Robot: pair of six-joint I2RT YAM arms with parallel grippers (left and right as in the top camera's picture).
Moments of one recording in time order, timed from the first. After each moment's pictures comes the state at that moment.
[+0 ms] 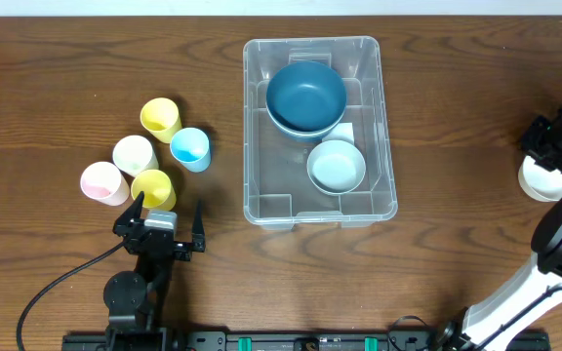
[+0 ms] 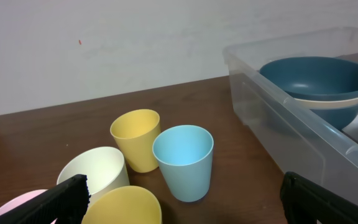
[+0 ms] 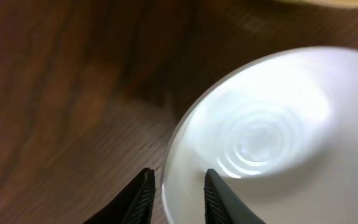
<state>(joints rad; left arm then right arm) 0.00 0.01 0.02 -0.11 0.13 0.12 -0.50 2.07 1.55 -0.88 0.04 0.26</state>
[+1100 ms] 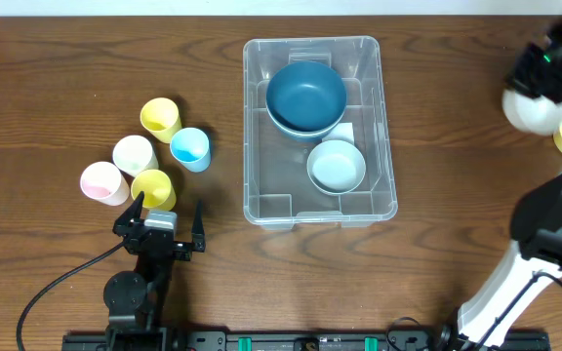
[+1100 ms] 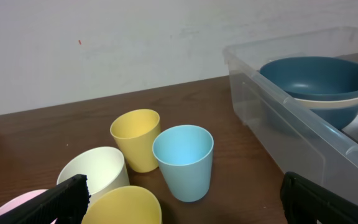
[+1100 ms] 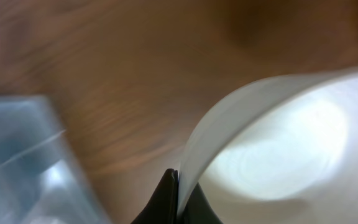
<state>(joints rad) 0.00 0.01 0.02 -0.11 0.13 0.12 -0.28 2.12 2.22 -1.36 -0.19 0.23</state>
